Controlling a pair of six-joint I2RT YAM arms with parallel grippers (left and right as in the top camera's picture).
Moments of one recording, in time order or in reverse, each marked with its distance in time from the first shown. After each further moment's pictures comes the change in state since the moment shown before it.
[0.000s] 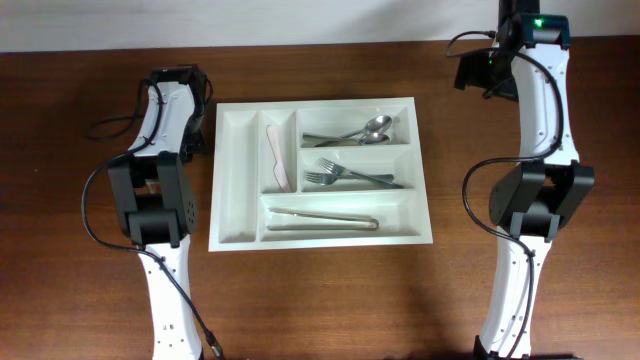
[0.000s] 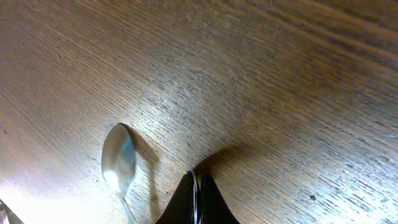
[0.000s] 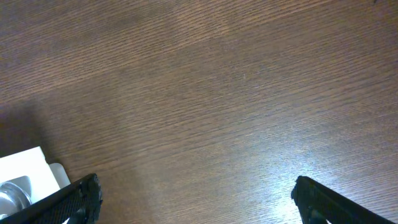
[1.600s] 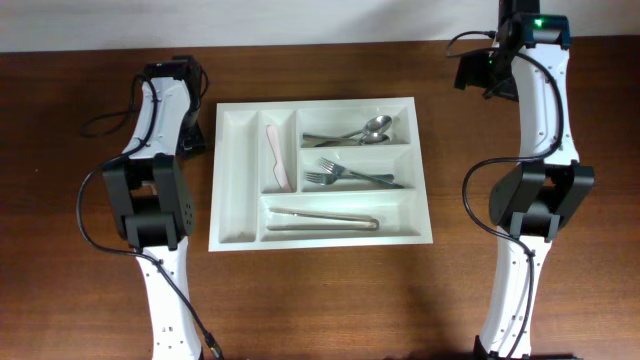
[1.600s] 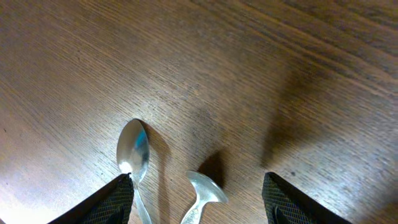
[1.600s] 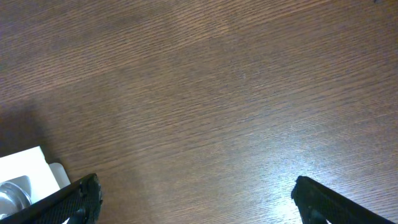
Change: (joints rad) left arm 0.003 -0.041 0.015 -0.002 0.033 -0.014; right arm 0.000 0.000 0.000 -0.001 0.000 0.001
